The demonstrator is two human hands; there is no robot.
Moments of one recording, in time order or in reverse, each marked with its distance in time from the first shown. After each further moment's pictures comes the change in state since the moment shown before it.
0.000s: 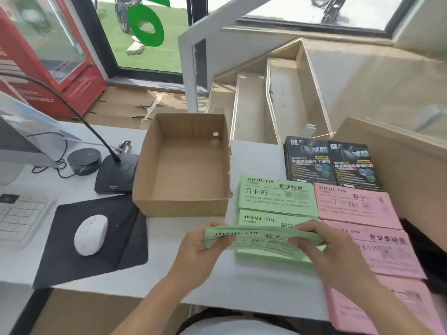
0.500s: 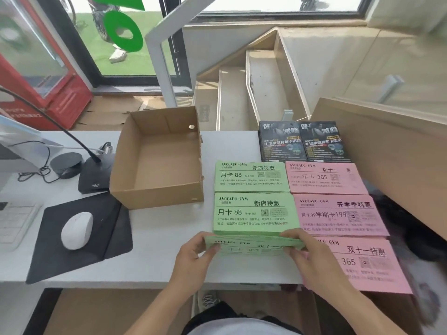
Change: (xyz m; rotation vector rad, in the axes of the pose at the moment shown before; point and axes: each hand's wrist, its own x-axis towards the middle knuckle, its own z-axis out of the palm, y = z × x) left_hand -0.046 -0.040 0.051 0.128 0.007 -0.208; right_hand -0.064 0.090 0.006 -0.078 -0.015 0.202
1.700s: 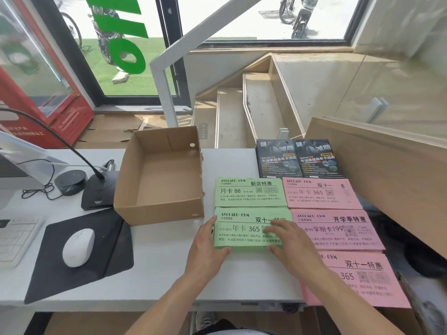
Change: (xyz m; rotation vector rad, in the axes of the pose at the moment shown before) left_hand 0.061 -0.007 0.018 0.360 0.064 0.017; right_hand 0.063 -0.009 0.016 -0.473 0.031 -0.194
